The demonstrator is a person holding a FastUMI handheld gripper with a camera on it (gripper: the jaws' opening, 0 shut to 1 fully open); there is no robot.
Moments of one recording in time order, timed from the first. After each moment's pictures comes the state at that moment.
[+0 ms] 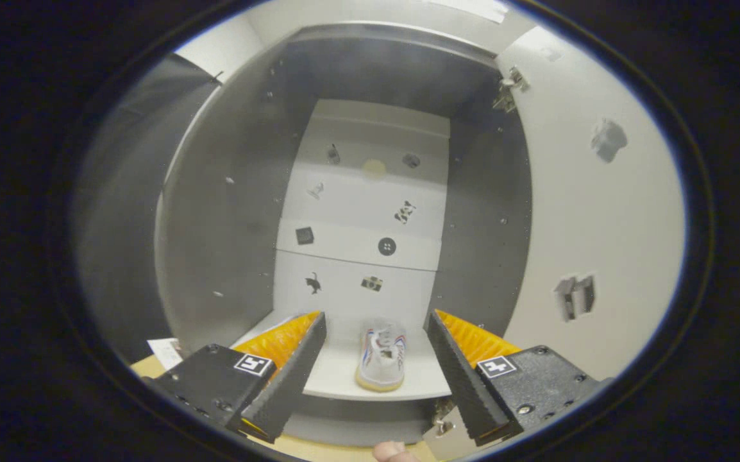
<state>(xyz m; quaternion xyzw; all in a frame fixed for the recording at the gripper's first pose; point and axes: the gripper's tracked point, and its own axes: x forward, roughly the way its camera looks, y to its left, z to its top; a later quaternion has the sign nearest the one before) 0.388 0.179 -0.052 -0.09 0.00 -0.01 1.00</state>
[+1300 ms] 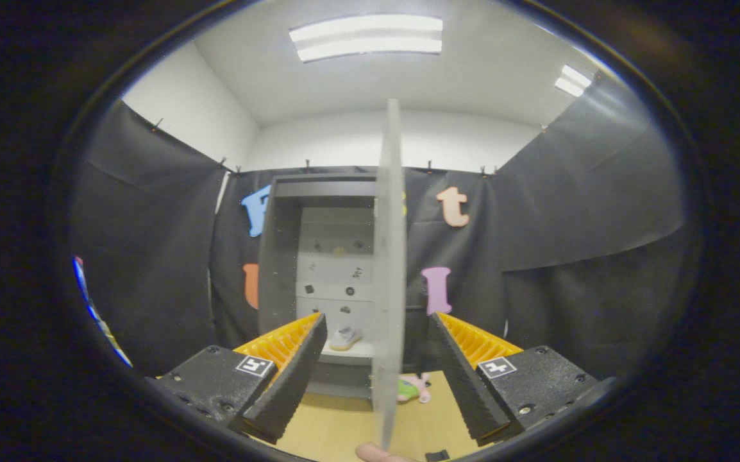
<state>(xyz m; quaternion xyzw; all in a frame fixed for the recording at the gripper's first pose) 0.019 -0.041 0.031 -0.04 -0.11 -0.05 0.99</state>
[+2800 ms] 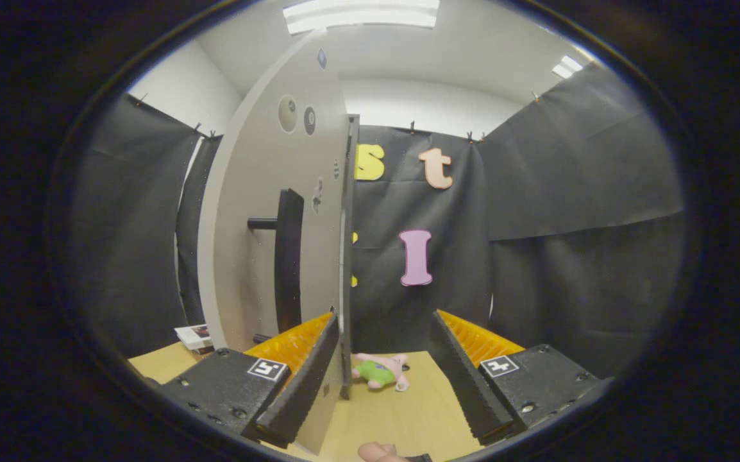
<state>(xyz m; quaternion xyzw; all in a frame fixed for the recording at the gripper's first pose) 0.122 -0.036 -0.033 -0.05 -0.04 -0.05 1.00</state>
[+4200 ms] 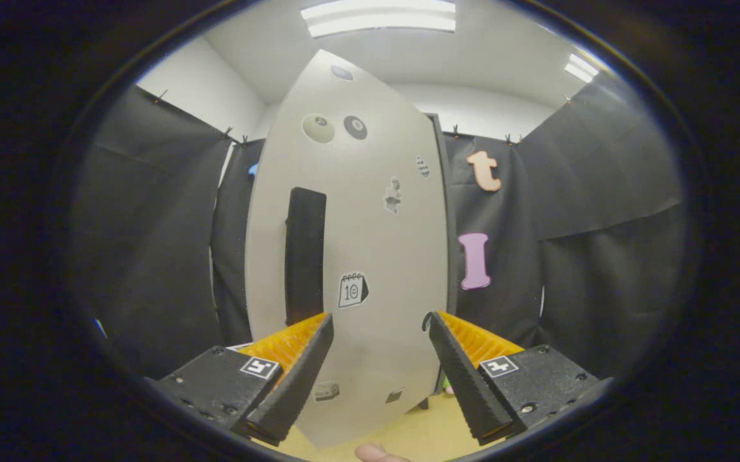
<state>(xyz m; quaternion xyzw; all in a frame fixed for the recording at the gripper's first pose) 0.174 0.160 -0.074 -0.02 -0.04 0.04 1.00</state>
